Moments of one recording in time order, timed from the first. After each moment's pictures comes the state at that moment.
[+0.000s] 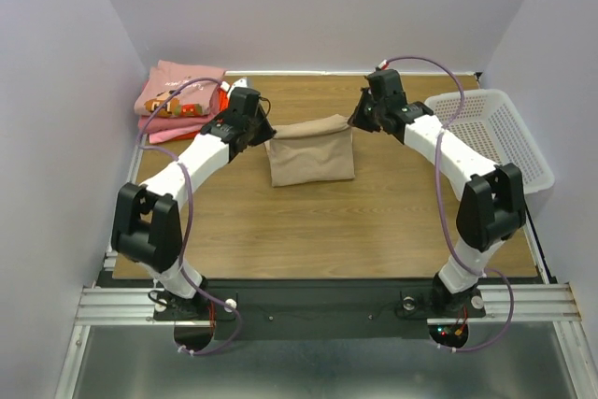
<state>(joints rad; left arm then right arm) -0.41 1.57 1.22 -0.31 -0.09 -0.72 0.41 1.72 1.46 -0.41 0.08 0.64</state>
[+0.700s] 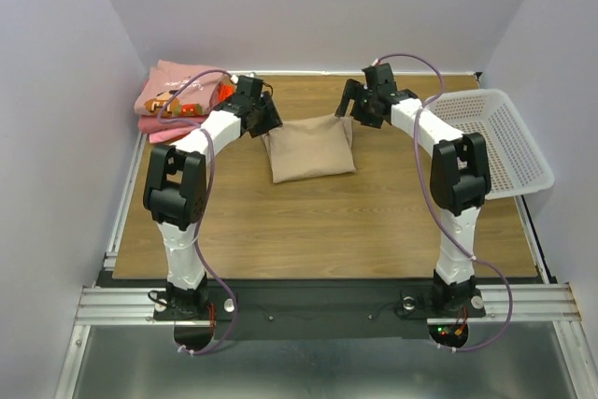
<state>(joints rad) -0.33 1.93 1.49 -0.32 0.03 -0.65 0.32 2.08 1.73 -0.41 -0.02 0.58</state>
